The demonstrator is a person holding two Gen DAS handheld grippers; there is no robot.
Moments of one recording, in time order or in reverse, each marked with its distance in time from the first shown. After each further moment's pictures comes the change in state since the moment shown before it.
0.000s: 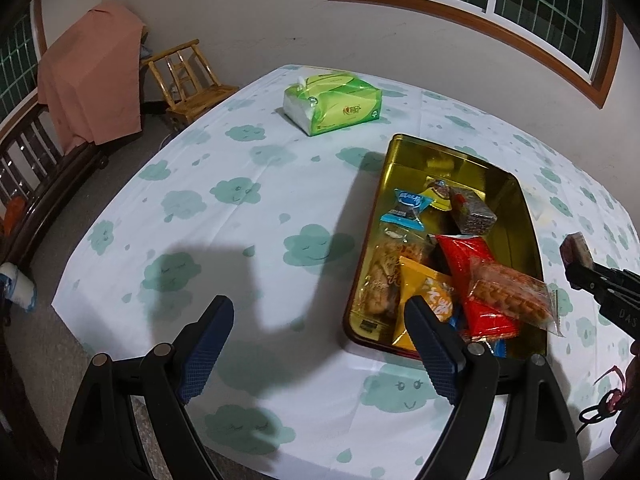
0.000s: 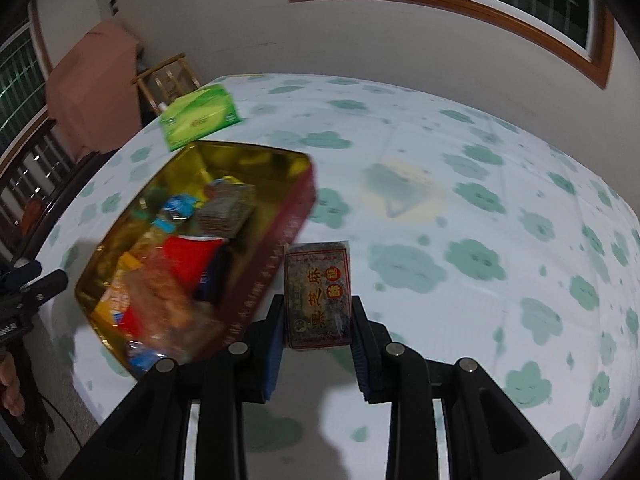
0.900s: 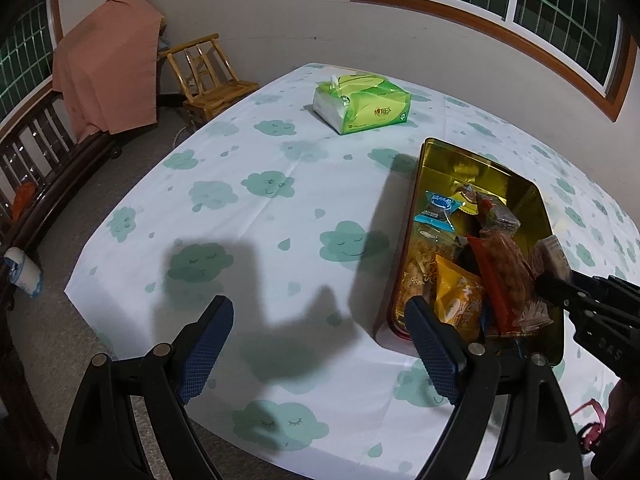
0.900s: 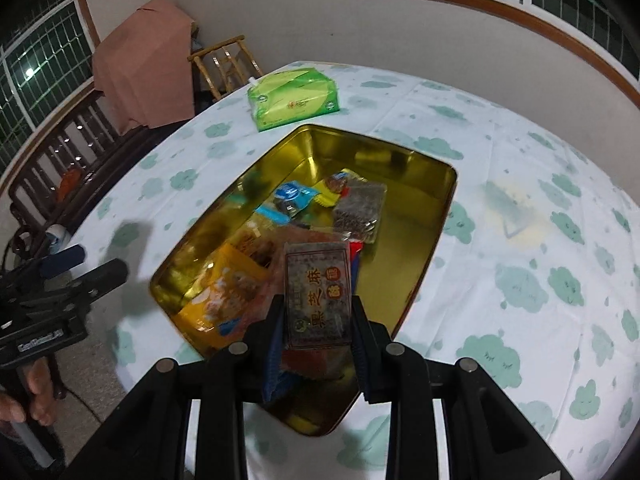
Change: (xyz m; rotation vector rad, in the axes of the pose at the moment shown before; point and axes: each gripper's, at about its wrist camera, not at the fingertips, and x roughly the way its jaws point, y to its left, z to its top) left arm -0.002 0.025 -0.005 -0.043 0.001 0.034; right arm 0.010 0.091 0.007 -0.112 0.021 0.117
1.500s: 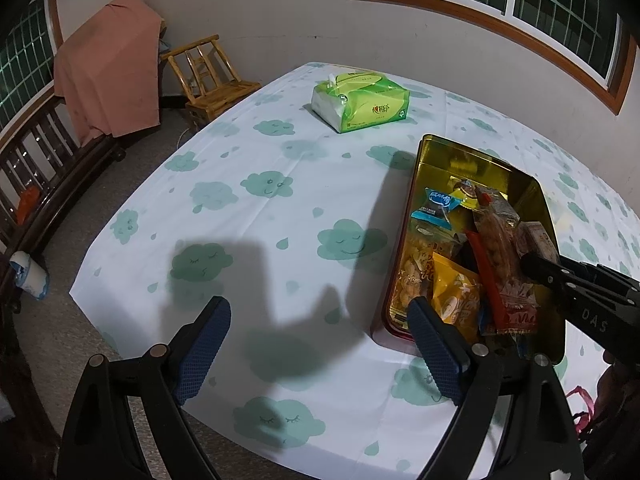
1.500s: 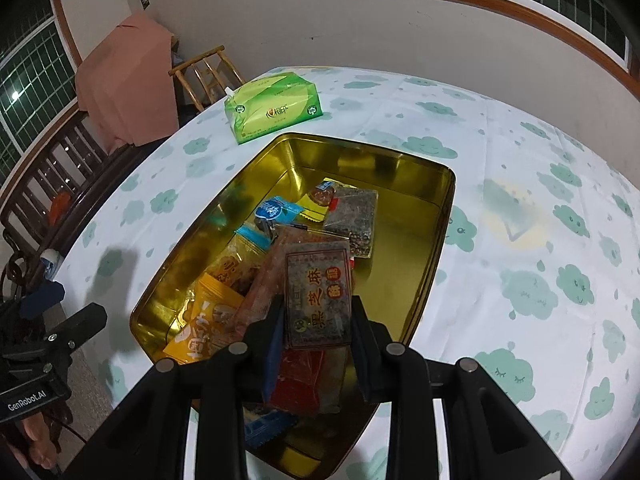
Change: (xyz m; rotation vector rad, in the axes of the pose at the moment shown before) left arm 0.000 -0.004 0.000 0.011 0.004 0.015; right arm 0.020 -0.007 0.012 0.081 -0.019 -0.006
